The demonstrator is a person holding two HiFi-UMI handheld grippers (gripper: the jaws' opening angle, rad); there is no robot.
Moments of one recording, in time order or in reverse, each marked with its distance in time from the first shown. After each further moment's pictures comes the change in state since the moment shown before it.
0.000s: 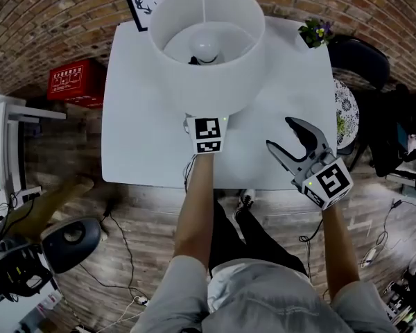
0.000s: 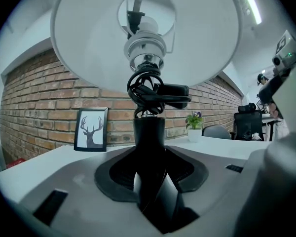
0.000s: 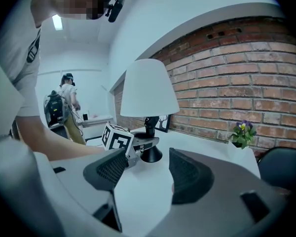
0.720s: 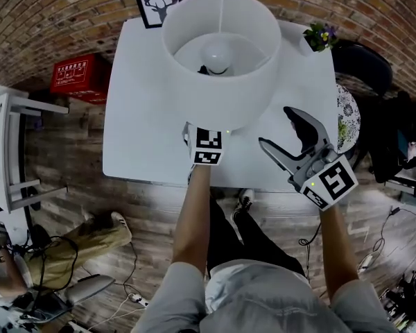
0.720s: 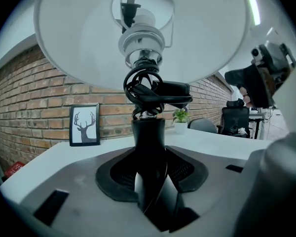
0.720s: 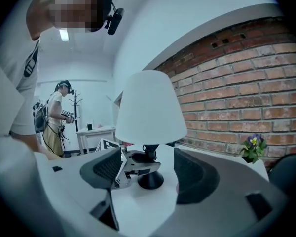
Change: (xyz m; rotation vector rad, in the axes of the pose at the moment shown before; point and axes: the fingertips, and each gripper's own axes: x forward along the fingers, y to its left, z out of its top) left arm -0.033 -0.022 -0.005 0.021 0.125 -0.107; right arm 0.009 0.015 0.054 -0.001 -0.124 0.059
